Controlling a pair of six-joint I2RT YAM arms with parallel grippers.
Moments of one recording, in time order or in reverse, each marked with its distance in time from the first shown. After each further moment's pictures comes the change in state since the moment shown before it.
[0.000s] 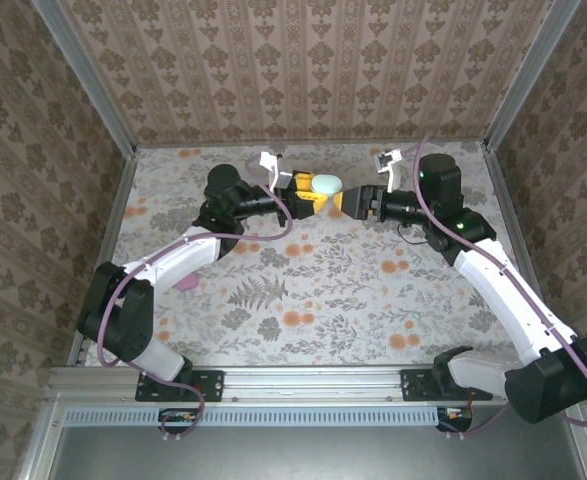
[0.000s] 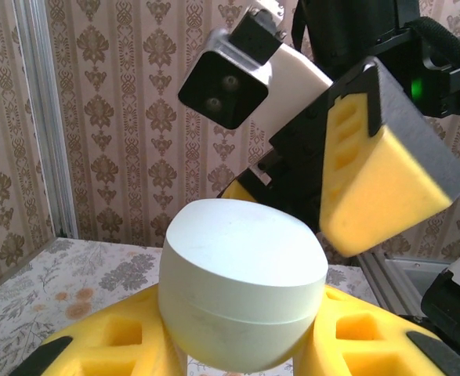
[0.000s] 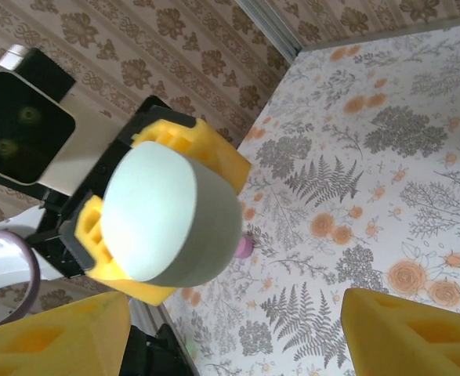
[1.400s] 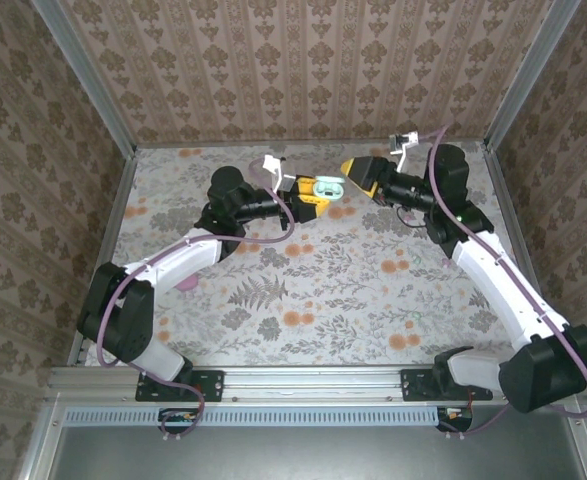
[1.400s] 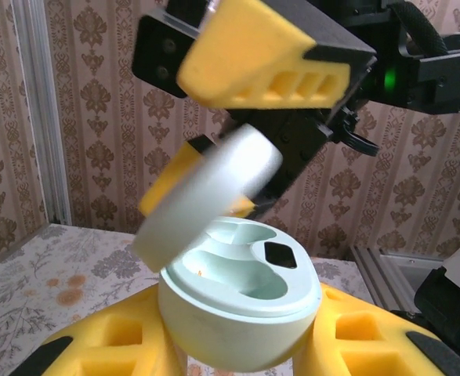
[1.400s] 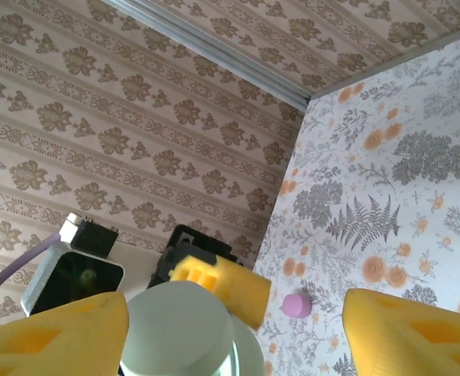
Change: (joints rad) left arm -0.013 -0.004 -0.018 -0.029 -0.019 0.005; right arm -0.063 0.025 -0.031 0.239 0.022 0.400
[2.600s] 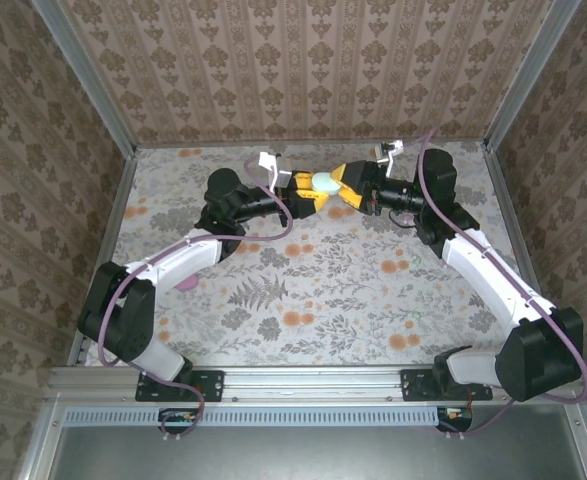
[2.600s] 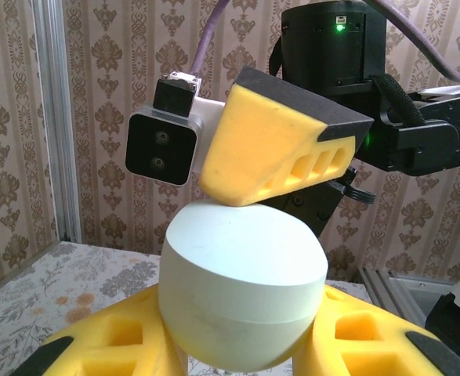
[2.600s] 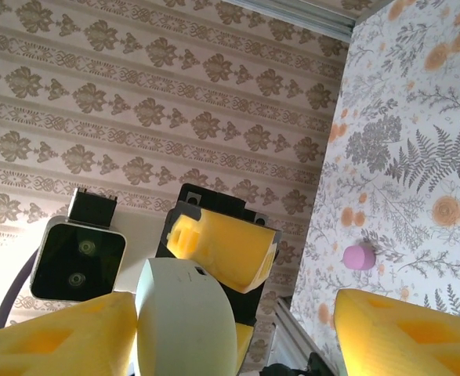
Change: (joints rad) left arm 0.001 0.006 -0.005 0.096 -0.030 -0.063; right arm 0.030 0.081 -0.037 0.163 -0.154 0.237
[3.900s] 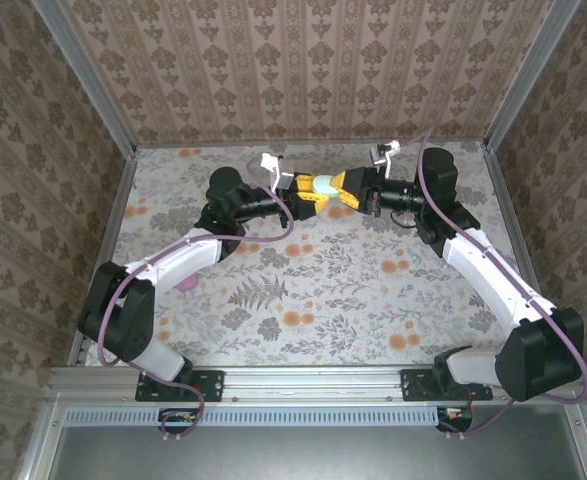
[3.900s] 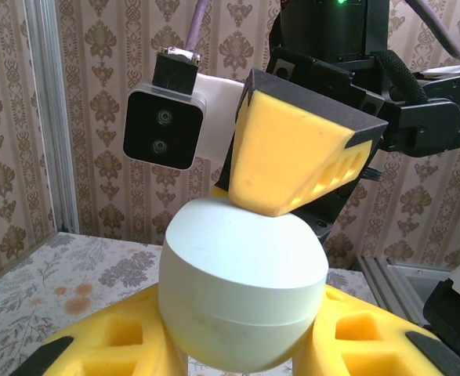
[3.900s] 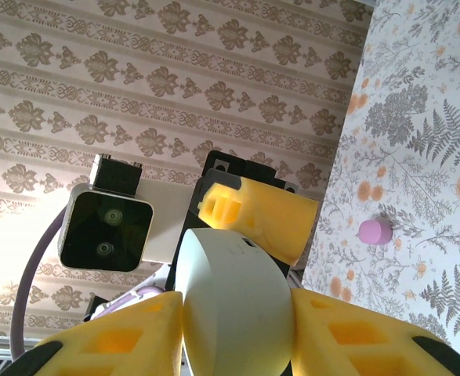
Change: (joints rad) left arm 0.000 0.000 0.006 -0.053 0.015 0.038; right arm -0.001 0.000 0.011 -0.005 -0.090 0.003
